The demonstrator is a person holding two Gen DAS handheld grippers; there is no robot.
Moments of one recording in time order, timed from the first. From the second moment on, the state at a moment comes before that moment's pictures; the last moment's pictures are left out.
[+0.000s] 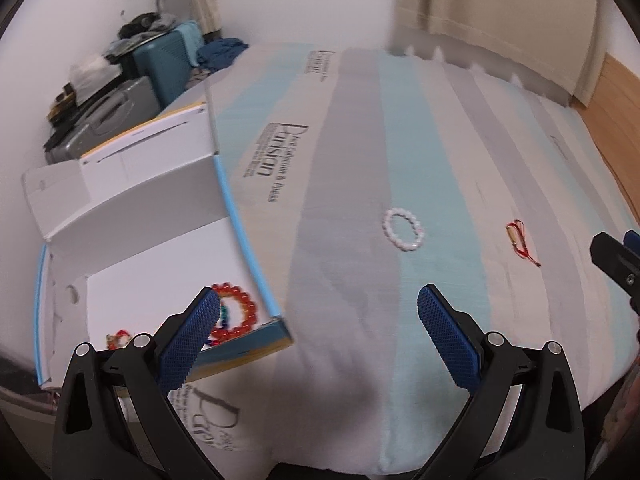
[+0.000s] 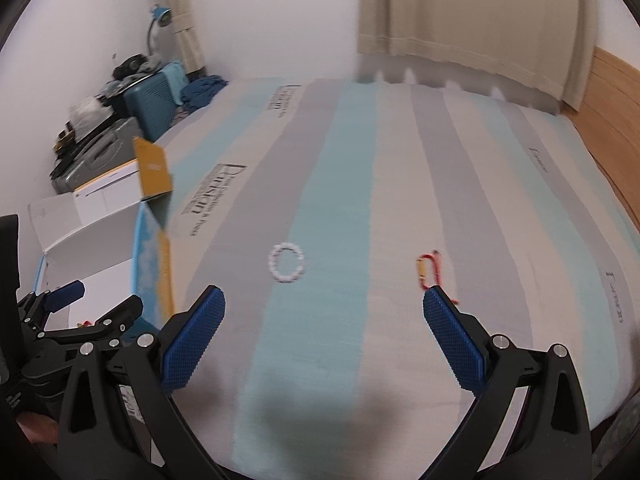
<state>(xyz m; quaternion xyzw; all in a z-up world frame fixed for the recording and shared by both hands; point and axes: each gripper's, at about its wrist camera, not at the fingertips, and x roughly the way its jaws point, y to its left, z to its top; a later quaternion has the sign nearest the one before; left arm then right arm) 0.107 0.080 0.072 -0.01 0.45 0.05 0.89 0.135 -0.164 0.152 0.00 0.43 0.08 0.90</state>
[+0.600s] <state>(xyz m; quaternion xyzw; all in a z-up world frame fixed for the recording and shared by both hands) 0.195 0.023 0.021 0.00 0.48 0.01 0.88 0.192 -0.254 0.098 0.03 0.47 0.02 0.88</state>
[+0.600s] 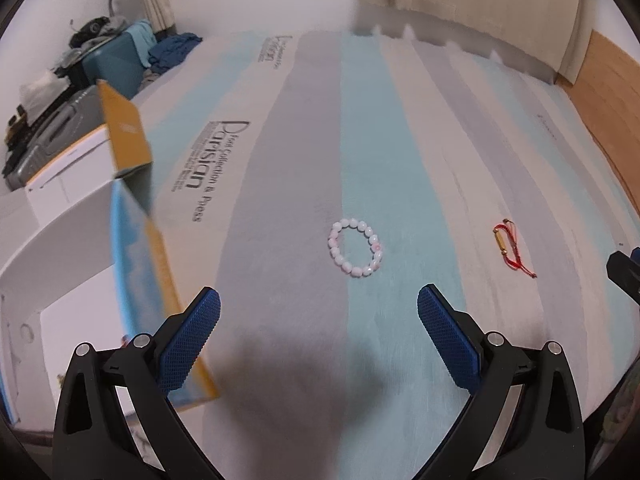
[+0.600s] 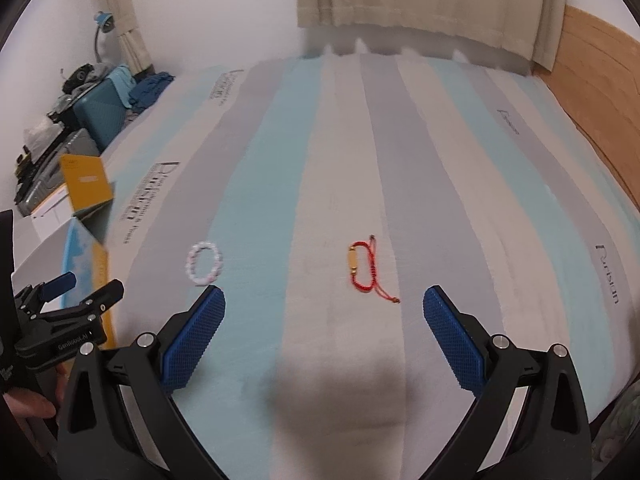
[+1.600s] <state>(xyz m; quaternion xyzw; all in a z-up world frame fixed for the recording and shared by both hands) 0.311 0.024 -0.115 0.01 0.55 -0.01 0.84 0.304 -0.289 -0.061 0.03 0.57 -0.01 0.82</state>
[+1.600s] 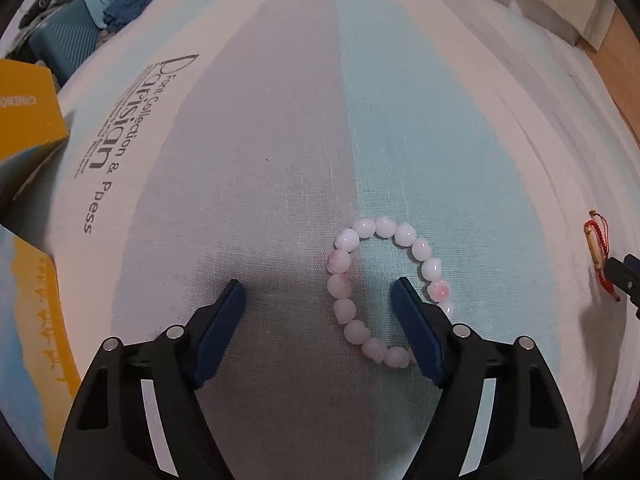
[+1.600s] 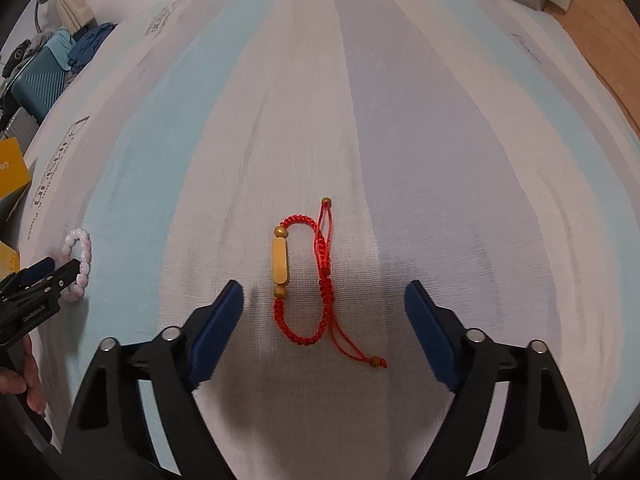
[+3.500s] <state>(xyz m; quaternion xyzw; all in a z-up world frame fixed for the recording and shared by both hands) 0.242 0.005 -0.011 0.00 0.51 -0.05 0.86 0.236 -0.286 0.032 0.05 0.53 0.03 0.85</state>
